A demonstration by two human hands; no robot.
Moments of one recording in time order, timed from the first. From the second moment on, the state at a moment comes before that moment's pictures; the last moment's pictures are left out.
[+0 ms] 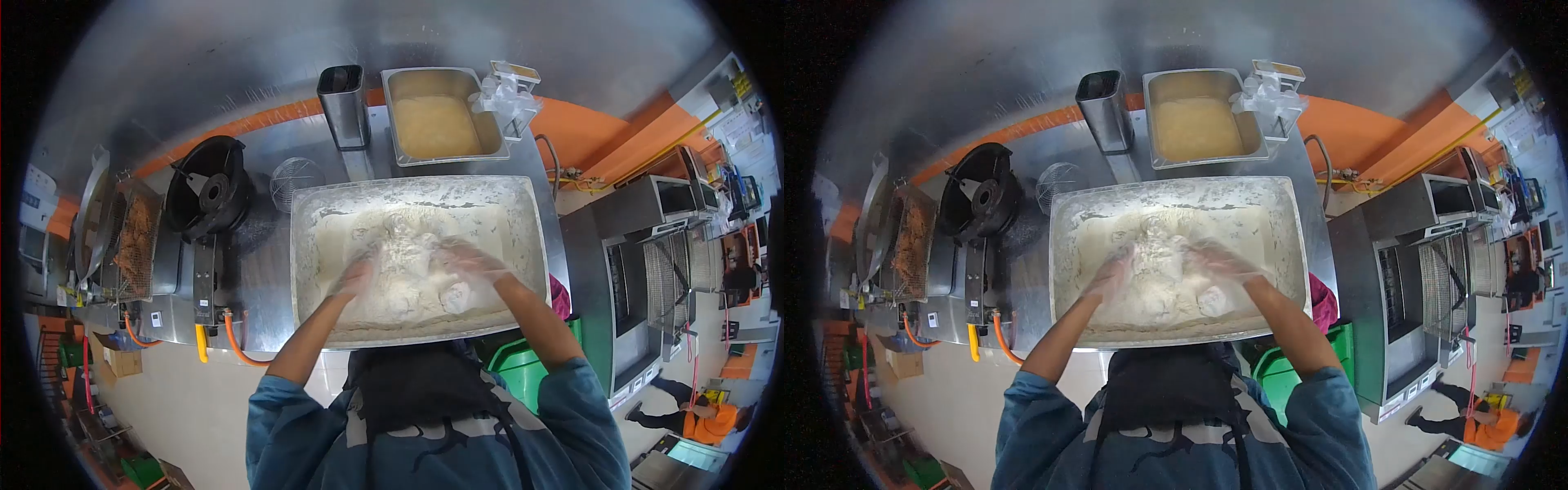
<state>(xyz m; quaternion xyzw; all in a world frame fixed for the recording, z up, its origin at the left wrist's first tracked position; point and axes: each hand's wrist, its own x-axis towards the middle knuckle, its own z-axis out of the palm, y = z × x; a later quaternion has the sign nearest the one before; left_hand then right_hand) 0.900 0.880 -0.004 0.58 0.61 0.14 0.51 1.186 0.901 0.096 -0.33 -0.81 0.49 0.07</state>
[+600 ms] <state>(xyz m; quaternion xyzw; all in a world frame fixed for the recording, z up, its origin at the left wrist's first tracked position) 0.878 0.866 0.042 0.52 0.67 0.04 0.54 1.182 0.902 0.150 -0.53 -0.66 0.53 -0.05</state>
